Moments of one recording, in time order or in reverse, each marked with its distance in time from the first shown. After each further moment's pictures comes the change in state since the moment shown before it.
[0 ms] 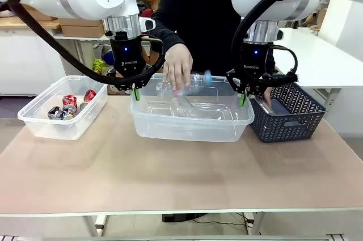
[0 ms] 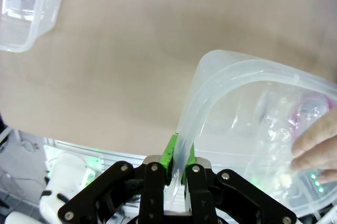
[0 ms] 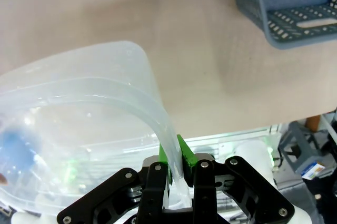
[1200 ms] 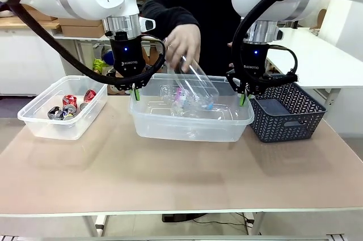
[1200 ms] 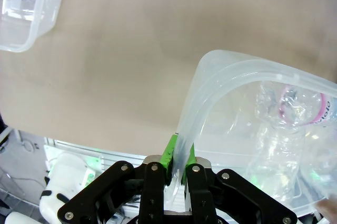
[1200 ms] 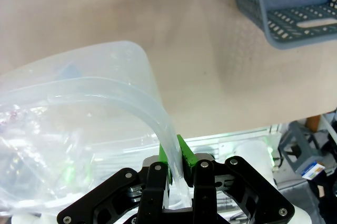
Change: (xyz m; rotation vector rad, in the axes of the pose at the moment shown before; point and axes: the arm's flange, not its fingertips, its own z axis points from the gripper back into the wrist) left arm 0.000 0.000 0.000 0.000 0.000 0.000; right arm 0.000 0.000 0.000 0.000 0.000 0.000
